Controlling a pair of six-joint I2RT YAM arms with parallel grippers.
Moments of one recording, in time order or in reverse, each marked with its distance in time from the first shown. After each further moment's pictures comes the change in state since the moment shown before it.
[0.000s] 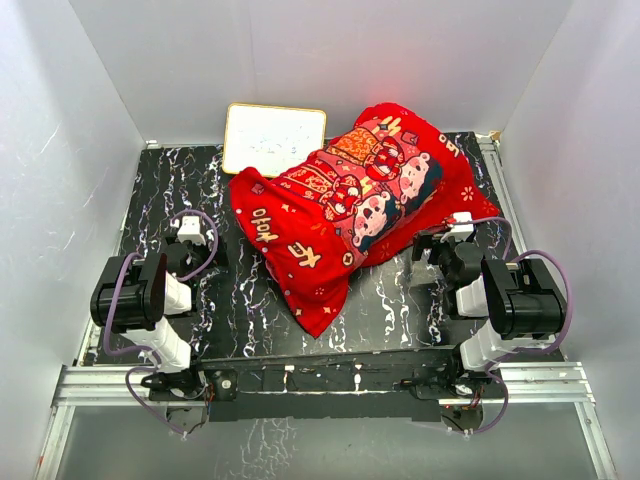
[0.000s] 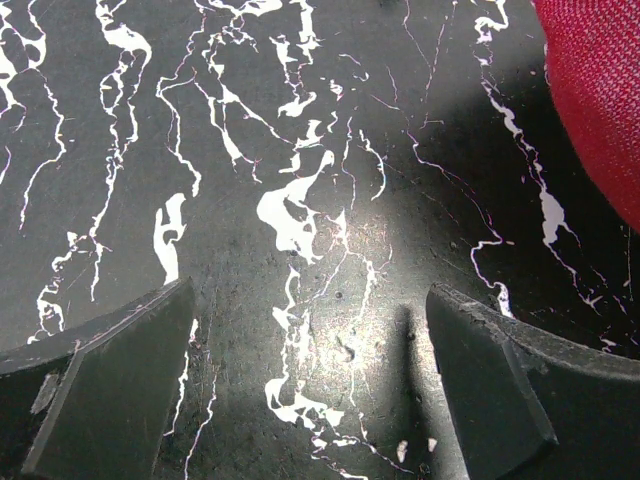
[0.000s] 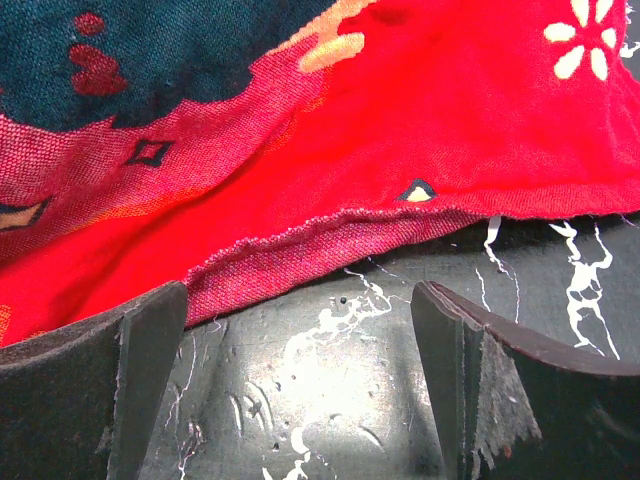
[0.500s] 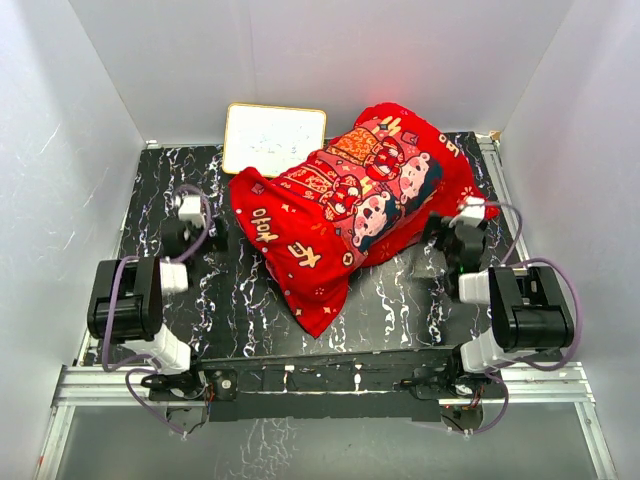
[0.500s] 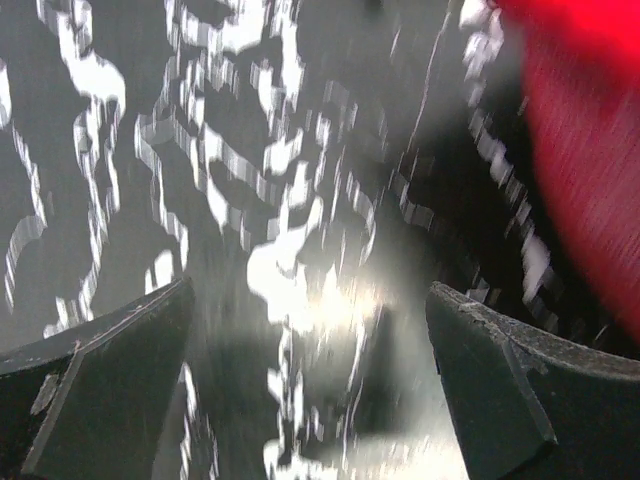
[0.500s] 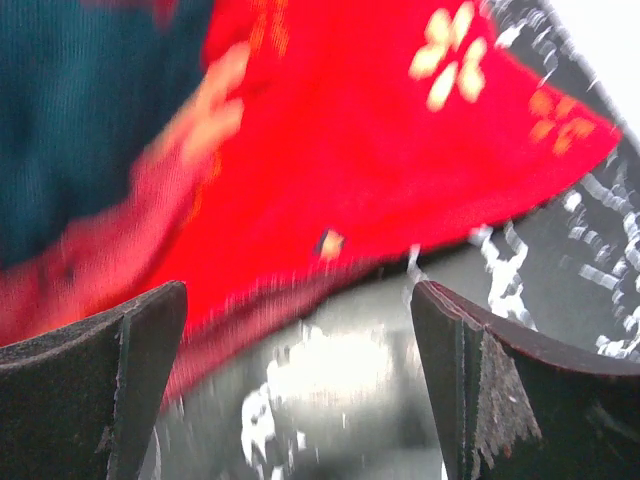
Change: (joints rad) left arm 0.000 -0.061 0.128 -0.291 0.021 0.004; right arm 0.000 -0.065 0.084 -0.207 0.158 0.074
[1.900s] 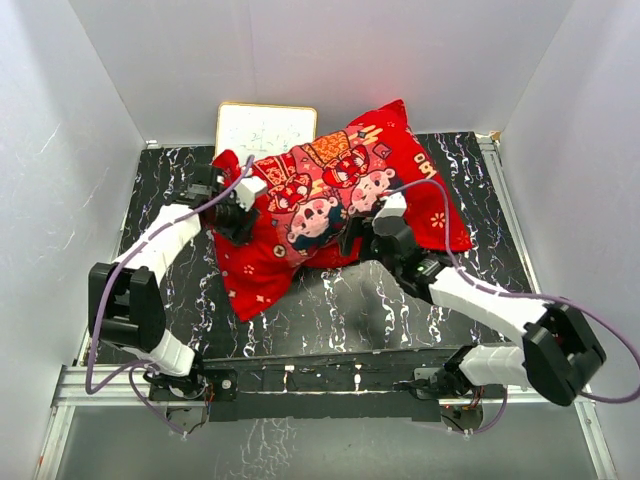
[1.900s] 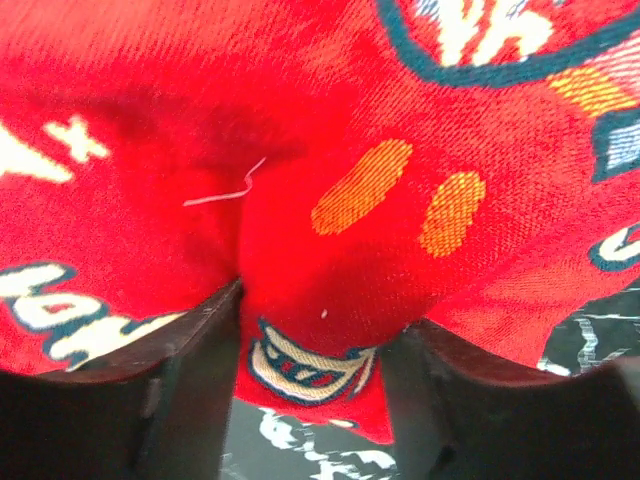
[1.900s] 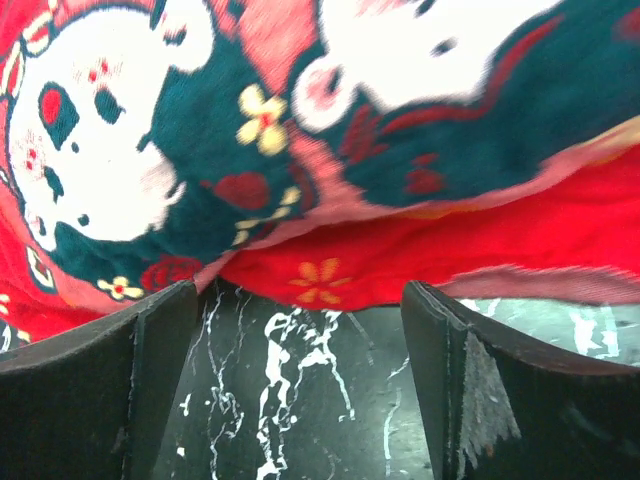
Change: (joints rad) left arm -0.300 -0.078 0.769 -1.489 0.152 0.512; right arm 0.713 -0.250 0.415 -0.882 0.181 0.437
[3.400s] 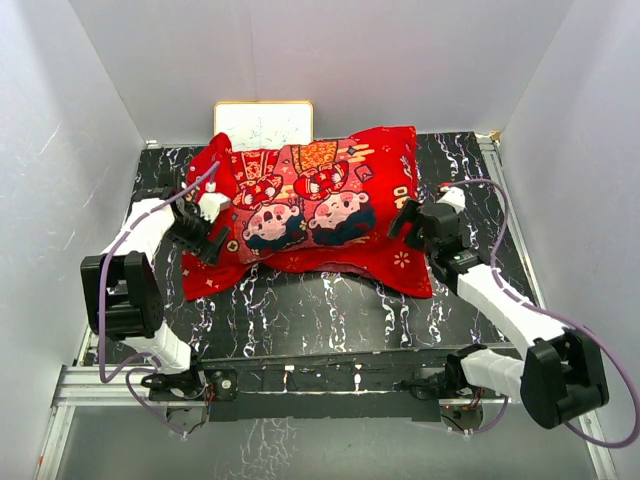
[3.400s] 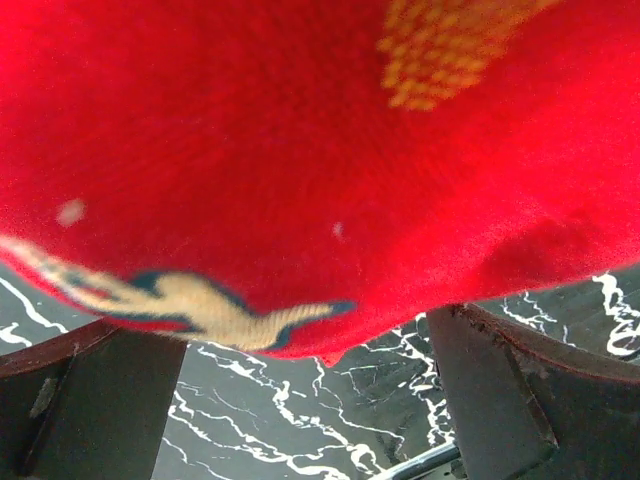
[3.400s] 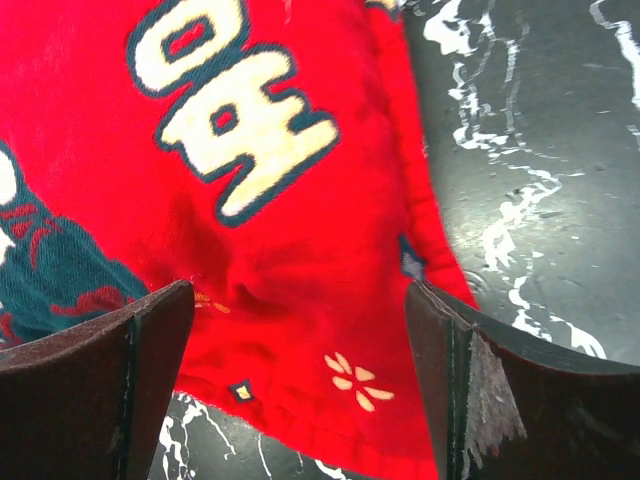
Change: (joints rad) left arm 0.285 0.082 0.079 -0.298 -0.056 0.136; right arm -0.352 -0.119 -0.024 -0.177 0.000 0.060
